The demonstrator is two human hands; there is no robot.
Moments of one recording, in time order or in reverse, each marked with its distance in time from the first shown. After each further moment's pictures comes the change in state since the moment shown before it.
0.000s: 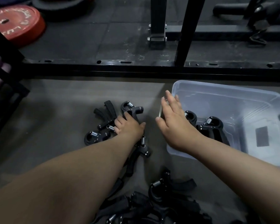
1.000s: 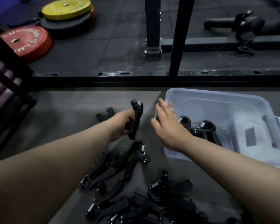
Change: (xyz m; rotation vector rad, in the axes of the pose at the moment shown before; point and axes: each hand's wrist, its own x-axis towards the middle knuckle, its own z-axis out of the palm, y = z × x) left_hand -0.024 0.004 -0.103 -0.961 -0.555 -0.032; right_hand -0.005 -0.001 -0.006 0.037 0.001 -0.035
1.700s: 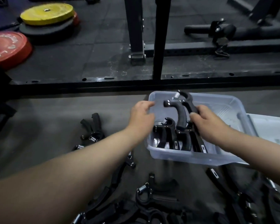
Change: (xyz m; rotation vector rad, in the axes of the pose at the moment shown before) left_hand -0.020 0.019 0.103 0.483 0.123 0.643; right_hand -0.053 0.065 -0.101 0.285 0.198 0.353
